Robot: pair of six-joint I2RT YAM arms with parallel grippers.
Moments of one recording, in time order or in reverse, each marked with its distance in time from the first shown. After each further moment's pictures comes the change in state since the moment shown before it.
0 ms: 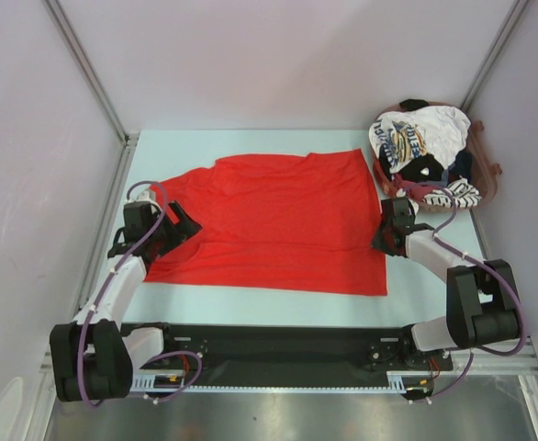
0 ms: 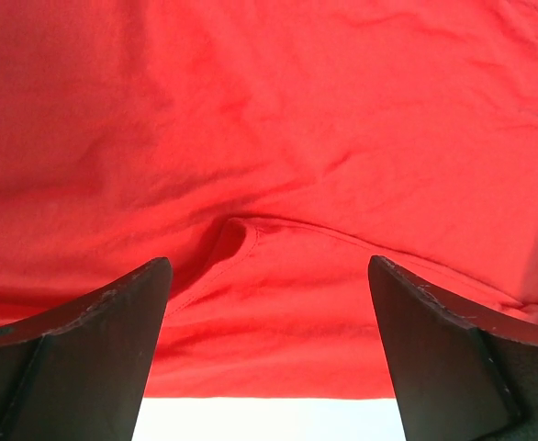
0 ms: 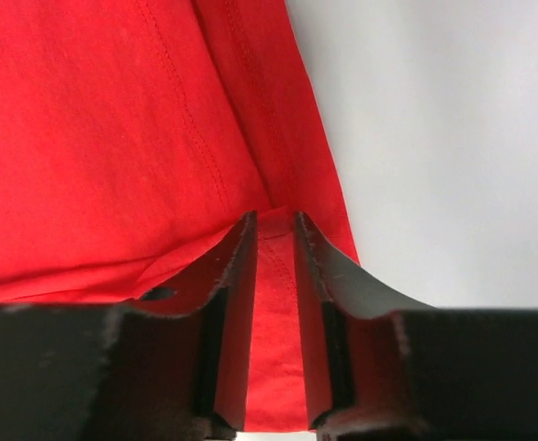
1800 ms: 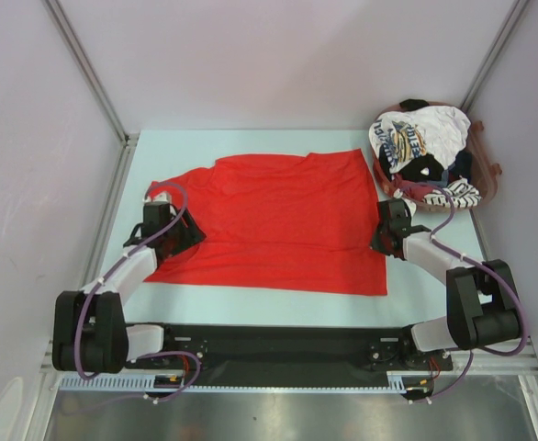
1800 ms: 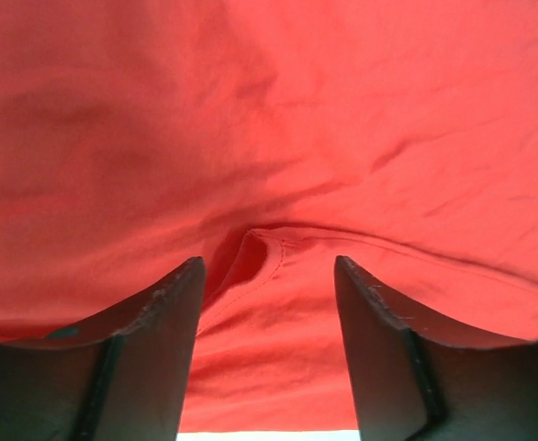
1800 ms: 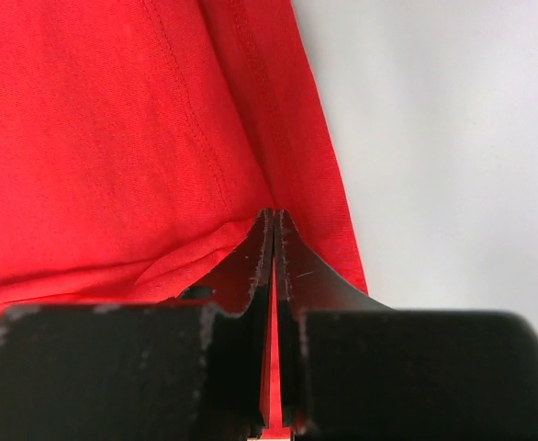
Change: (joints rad) left arm -0.109 0.146 -0.014 0.083 -0.127 0.015; right arm 0.038 -0.002 -0.017 0.031 0.055 0.000
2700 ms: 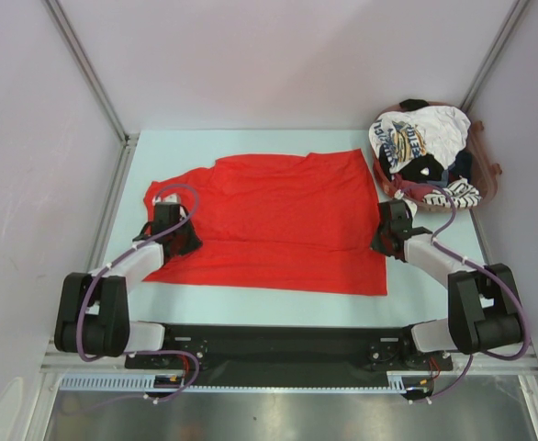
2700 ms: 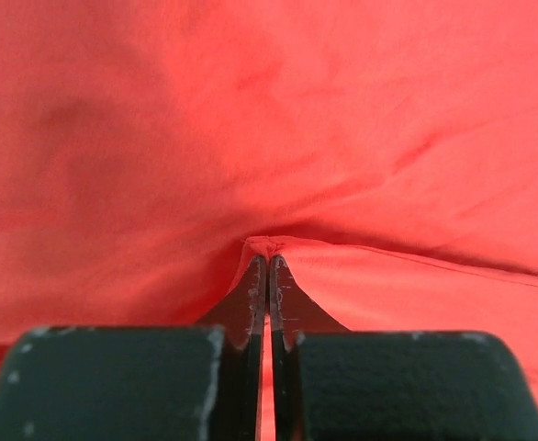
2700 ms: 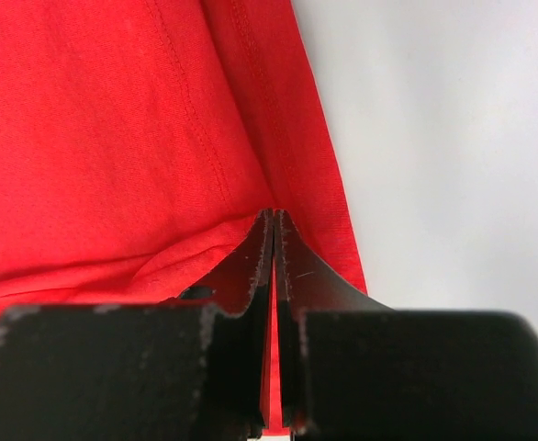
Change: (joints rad) left arm -0.059 0.104 0.003 0.043 -0.056 0.023; right arm 0.002 -0.022 -0.015 0.003 -0.006 0.000
